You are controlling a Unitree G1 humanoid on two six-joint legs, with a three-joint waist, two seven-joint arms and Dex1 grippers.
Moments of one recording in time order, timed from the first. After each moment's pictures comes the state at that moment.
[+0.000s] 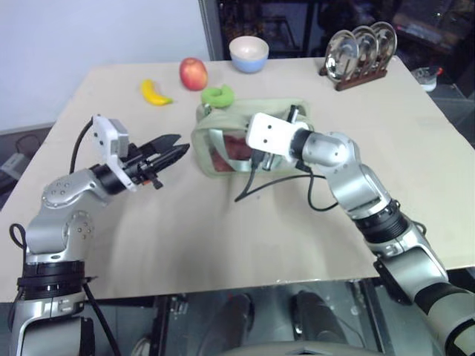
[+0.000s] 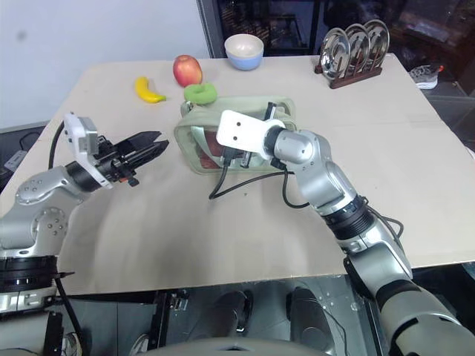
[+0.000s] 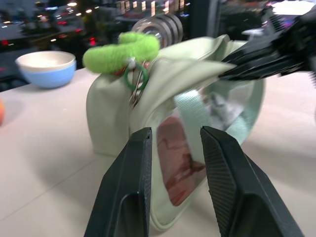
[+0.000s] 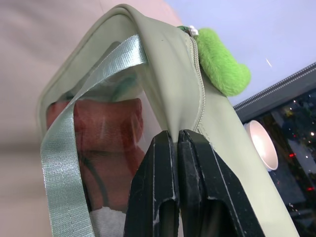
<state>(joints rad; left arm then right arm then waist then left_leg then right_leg) -0.31 0.76 0.24 0.00 -0.63 0.26 -0.90 -0.85 -0.27 0.41 -0.05 -0.31 0.35 0.70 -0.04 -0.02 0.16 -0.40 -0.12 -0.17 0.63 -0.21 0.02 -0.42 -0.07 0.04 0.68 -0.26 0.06</state>
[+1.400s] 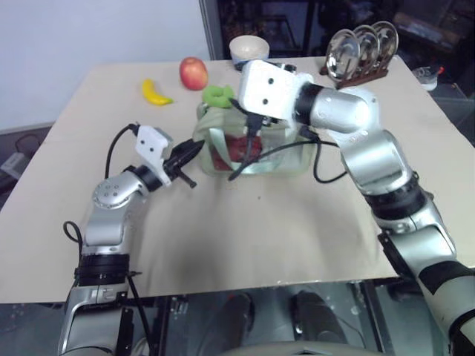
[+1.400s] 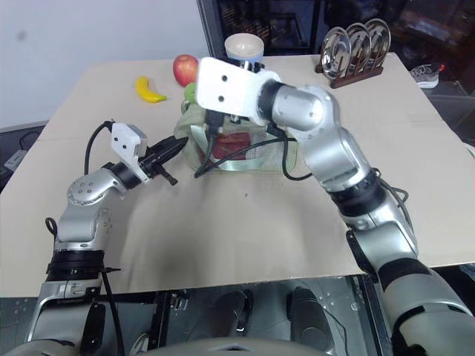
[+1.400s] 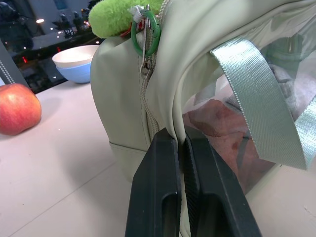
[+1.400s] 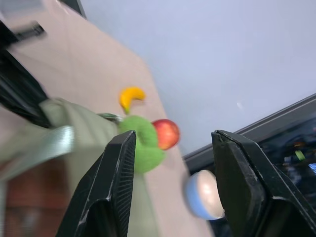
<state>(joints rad) -0.40 0.55 0.15 0.10 -0.31 0.08 -0.75 -1.08 -0.30 0.40 0.02 -0.28 0.27 0.70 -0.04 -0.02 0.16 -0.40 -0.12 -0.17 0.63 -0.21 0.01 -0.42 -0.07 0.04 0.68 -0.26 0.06</state>
